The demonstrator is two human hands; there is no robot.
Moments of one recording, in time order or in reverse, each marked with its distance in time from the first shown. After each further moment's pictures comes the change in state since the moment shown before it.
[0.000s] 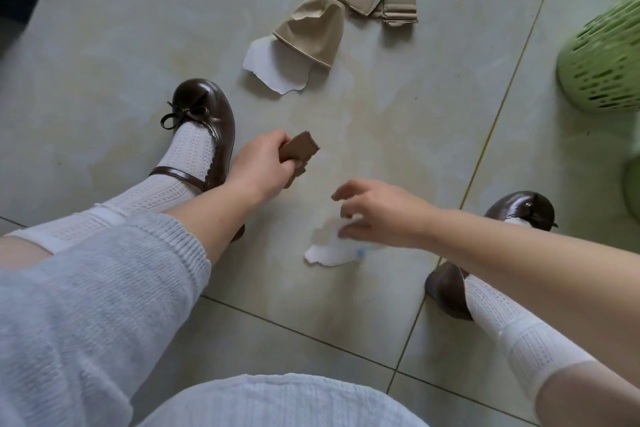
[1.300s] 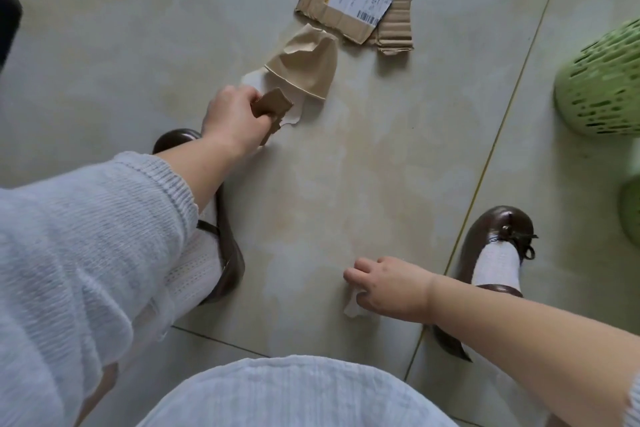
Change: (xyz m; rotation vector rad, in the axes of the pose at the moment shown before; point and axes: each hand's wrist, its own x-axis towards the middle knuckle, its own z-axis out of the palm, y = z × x) left_hand 0.100 0.009 -0.056 0.126 0.179 0.003; right_hand -0.011 0.016 0.042 -0.406 -0.340 -0.319
